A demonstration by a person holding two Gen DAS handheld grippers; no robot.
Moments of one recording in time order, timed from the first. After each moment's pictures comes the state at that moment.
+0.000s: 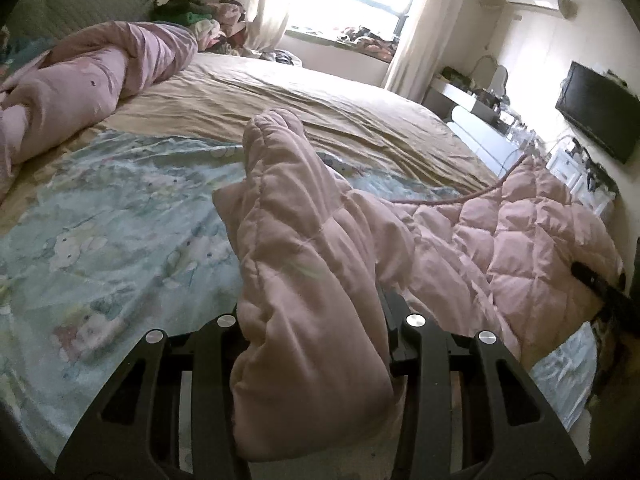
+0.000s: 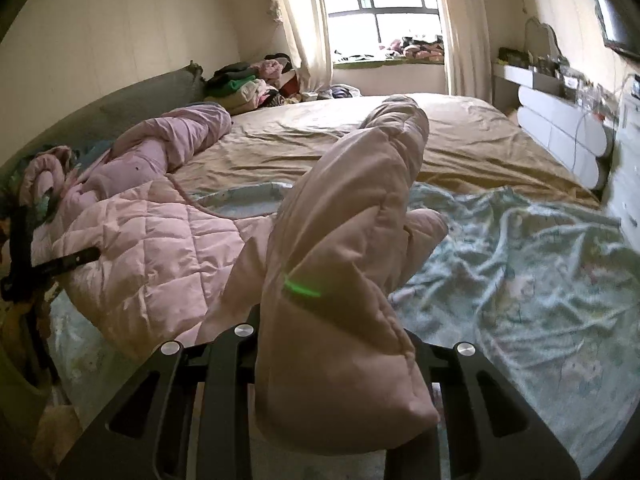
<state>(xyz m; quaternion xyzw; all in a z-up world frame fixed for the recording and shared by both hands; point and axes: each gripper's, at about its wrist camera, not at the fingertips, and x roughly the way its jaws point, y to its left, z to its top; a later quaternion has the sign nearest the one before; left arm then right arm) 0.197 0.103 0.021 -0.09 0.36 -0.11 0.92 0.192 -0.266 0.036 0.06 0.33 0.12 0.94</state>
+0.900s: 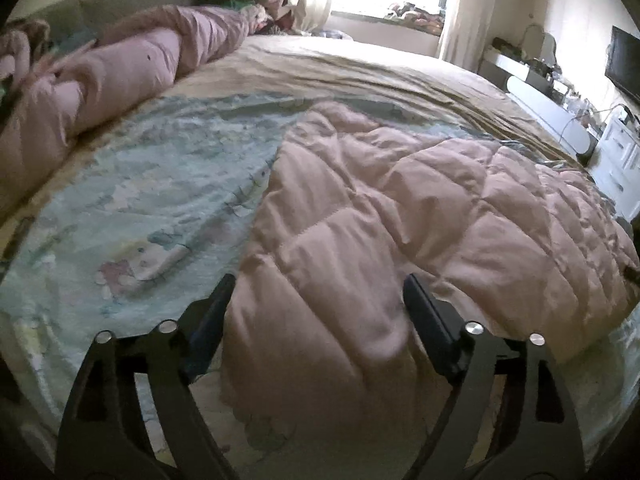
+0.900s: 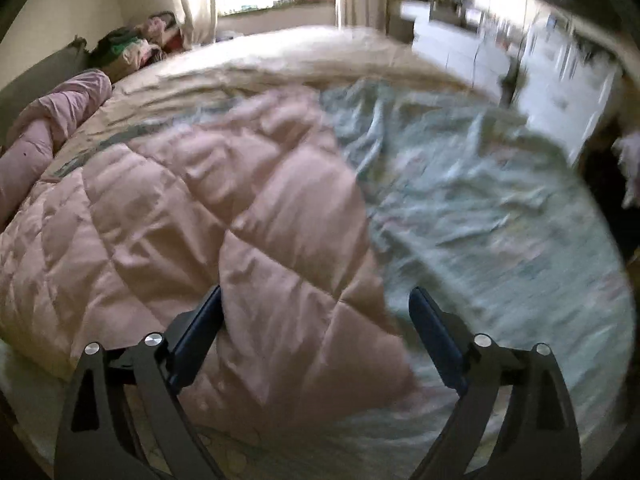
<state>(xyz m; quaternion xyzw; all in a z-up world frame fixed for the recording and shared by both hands) 0.160 0.120 -0.035 -0.03 0.40 -0.01 0.92 0.154 -0.308 -0.038 0.05 0.41 -0.09 0.91</state>
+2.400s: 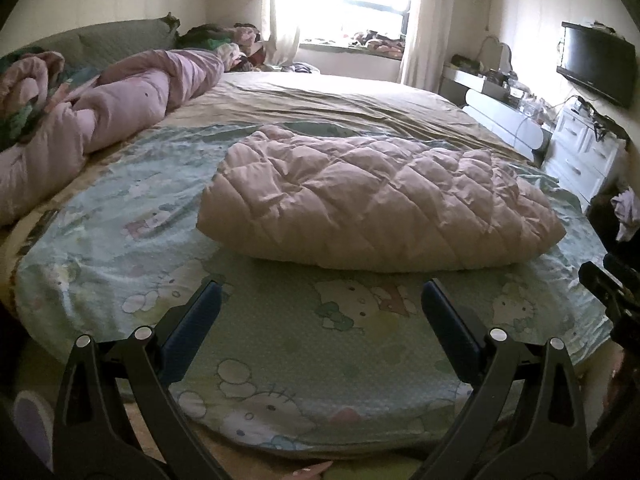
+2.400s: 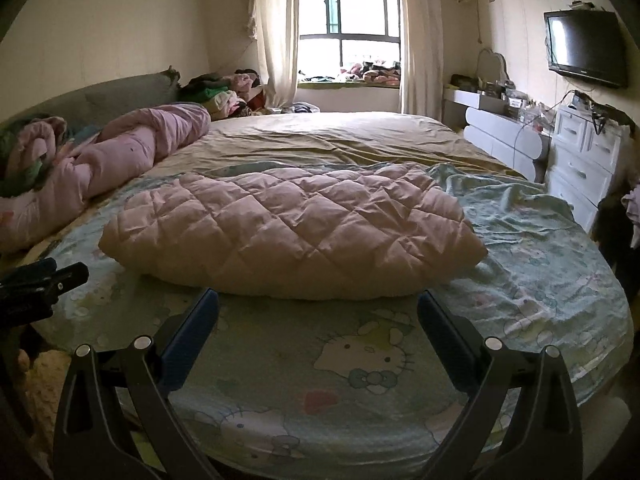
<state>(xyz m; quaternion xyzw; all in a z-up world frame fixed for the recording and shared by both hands) -0.010 0.055 0.014 -0.02 0.34 -0.05 0.94 -0.038 -0.156 0.021 0.02 0.28 0.01 0.96</state>
